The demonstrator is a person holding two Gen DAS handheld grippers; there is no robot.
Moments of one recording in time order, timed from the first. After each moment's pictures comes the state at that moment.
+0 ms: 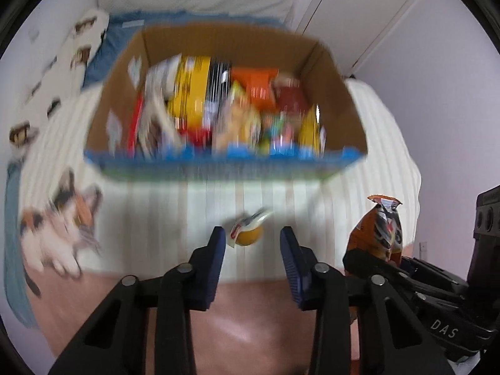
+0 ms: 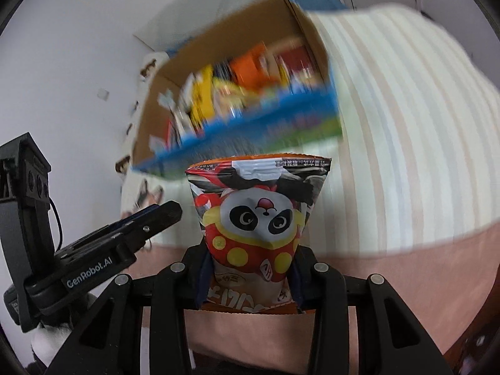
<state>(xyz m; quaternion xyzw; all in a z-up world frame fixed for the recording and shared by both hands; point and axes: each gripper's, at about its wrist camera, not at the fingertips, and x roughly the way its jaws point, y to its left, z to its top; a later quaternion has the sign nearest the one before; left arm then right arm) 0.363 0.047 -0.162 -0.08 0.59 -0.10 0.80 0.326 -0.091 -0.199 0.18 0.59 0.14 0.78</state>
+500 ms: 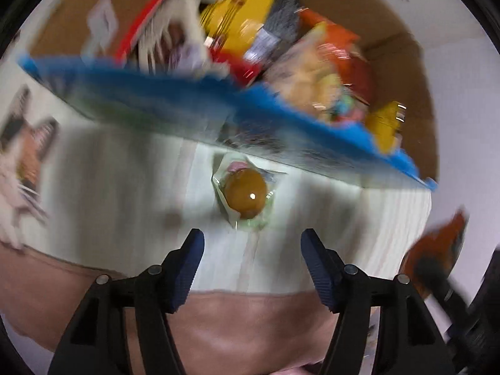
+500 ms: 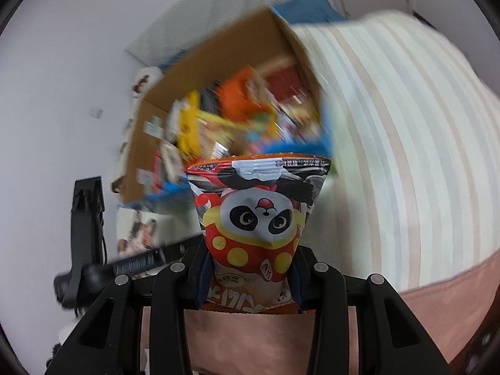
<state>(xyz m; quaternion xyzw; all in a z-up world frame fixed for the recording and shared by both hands) 0.397 0.082 -0.288 -0.24 0.68 -0.06 0.69 0.355 -0.108 -0.228 0.21 0.59 0.11 0.77</state>
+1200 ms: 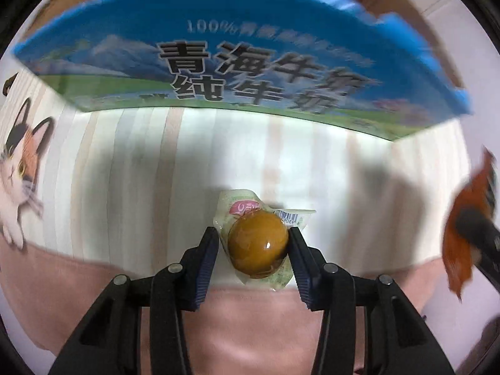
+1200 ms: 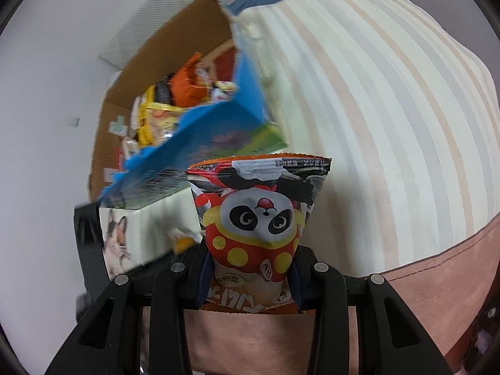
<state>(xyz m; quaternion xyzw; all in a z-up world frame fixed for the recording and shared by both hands) 0.360 0.030 -0.293 -0.12 0.67 -0.06 0.73 0.341 -0.137 -0.250 0.22 0.60 0.08 0.76</state>
